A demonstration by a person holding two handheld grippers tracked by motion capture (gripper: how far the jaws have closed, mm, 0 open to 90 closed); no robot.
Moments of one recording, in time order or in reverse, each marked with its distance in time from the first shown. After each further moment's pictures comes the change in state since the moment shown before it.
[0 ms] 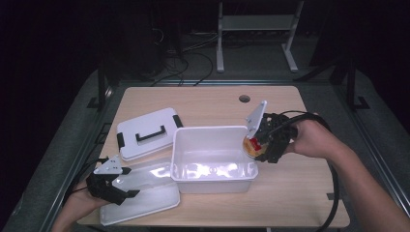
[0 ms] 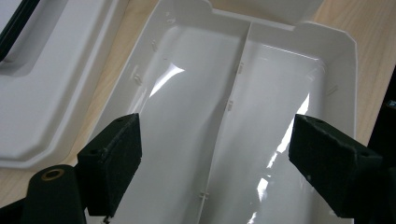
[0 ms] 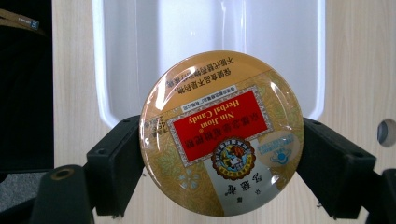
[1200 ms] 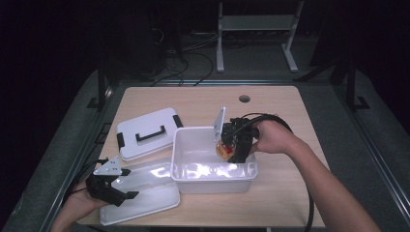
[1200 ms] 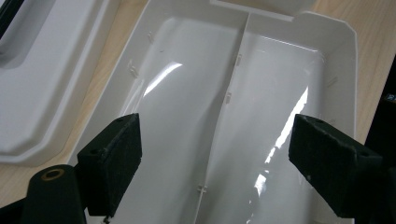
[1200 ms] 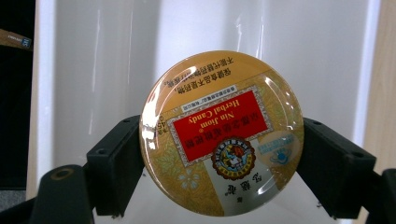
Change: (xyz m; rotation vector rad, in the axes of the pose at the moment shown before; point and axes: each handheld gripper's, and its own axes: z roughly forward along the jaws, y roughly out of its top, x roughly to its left) left arm 0.001 -0.004 0.001 0.011 -0.011 0.003; right arm -0.016 0.056 0.063 0.021 0.086 -0.068
